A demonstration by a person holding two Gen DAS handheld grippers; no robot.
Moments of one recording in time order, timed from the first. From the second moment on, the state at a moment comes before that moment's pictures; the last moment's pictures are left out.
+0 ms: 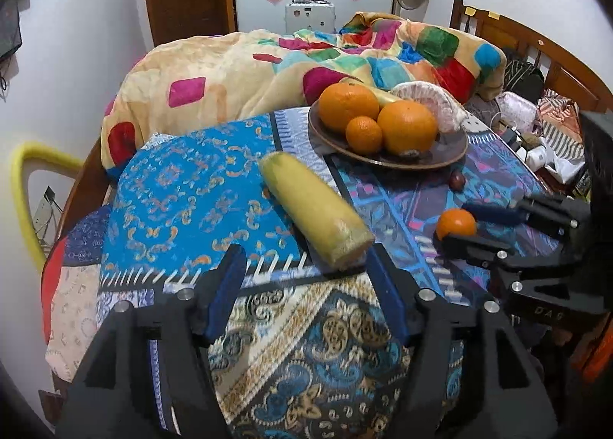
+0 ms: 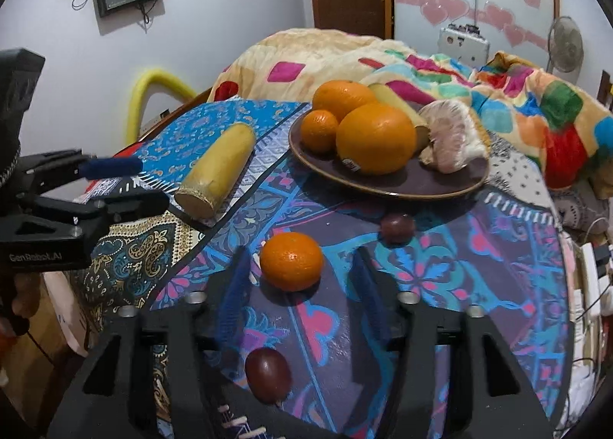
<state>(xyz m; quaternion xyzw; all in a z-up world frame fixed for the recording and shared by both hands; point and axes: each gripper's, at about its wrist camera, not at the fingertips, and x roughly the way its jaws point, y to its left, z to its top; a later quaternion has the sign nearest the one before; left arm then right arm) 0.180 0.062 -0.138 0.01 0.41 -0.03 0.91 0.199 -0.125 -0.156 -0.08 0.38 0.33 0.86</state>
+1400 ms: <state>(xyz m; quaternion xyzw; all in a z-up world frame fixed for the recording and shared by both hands) 0.224 0.051 -0.129 0.02 0.41 -0.03 0.91 0.215 -0.198 -0.120 -0.06 0.31 0.25 0.91</state>
